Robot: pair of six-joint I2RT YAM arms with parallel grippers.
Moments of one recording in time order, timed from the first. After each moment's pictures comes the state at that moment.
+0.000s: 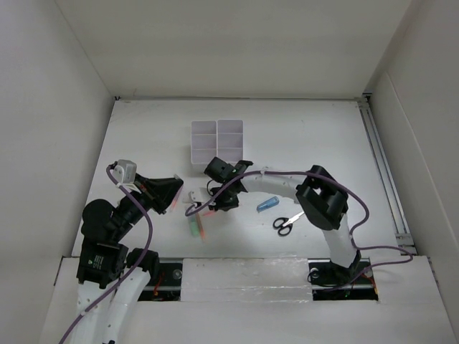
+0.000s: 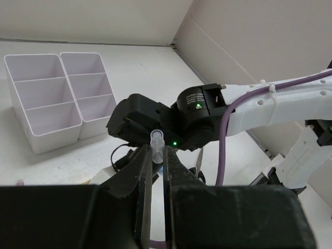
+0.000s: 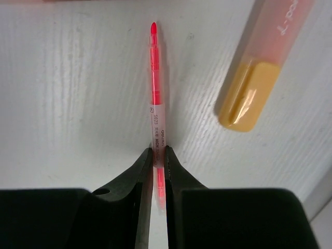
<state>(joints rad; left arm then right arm) -0.22 0.31 0.75 -0.39 0.46 -0.48 0.97 2.08 1.55 -0.73 -0.29 -0.86</state>
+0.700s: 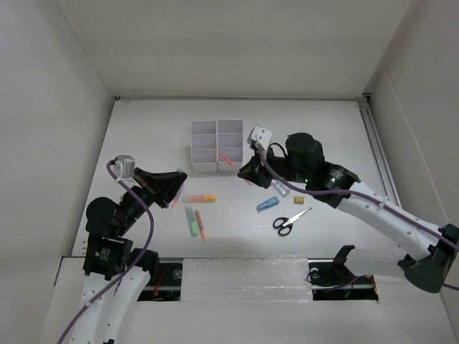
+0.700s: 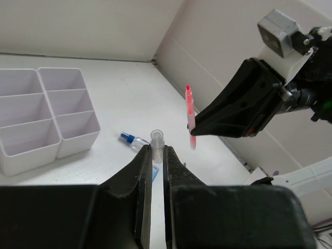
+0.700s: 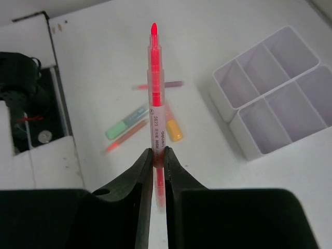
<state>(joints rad) -0.22 0.33 0.69 -0.23 0.48 -0.58 0.83 1.20 1.18 -0.30 -0.35 -0.14</state>
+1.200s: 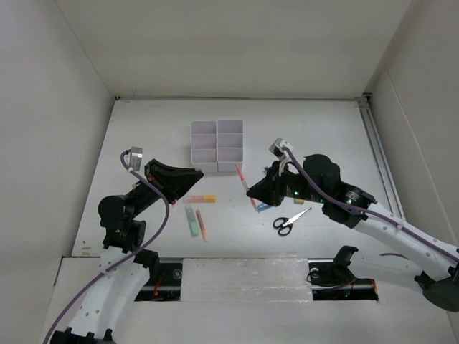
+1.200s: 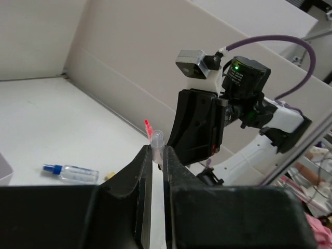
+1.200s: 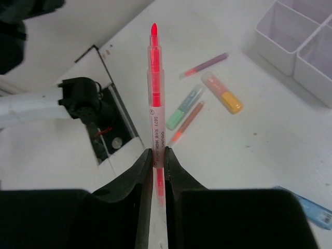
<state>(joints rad) -0.22 0.50 0.47 0.51 0.74 -0.92 0.86 0.98 0.95 -0.25 -0.31 0.34</state>
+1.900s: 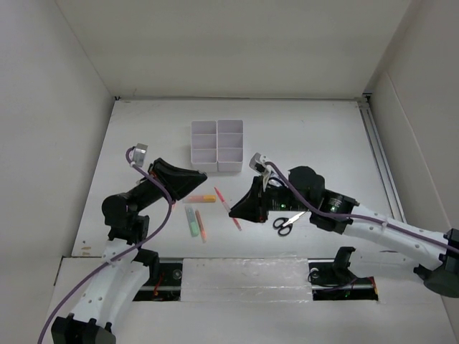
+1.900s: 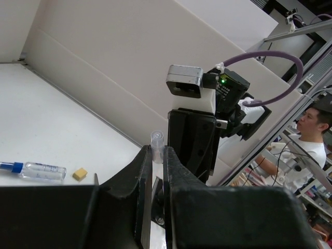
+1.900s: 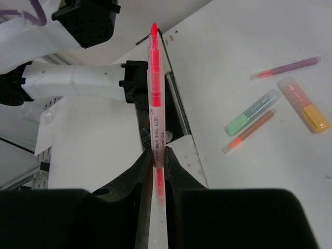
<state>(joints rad) -0.22 0.60 0.42 0.77 0.84 -1.13 1.03 1.03 0.87 -0.02 -0.41 0.44</state>
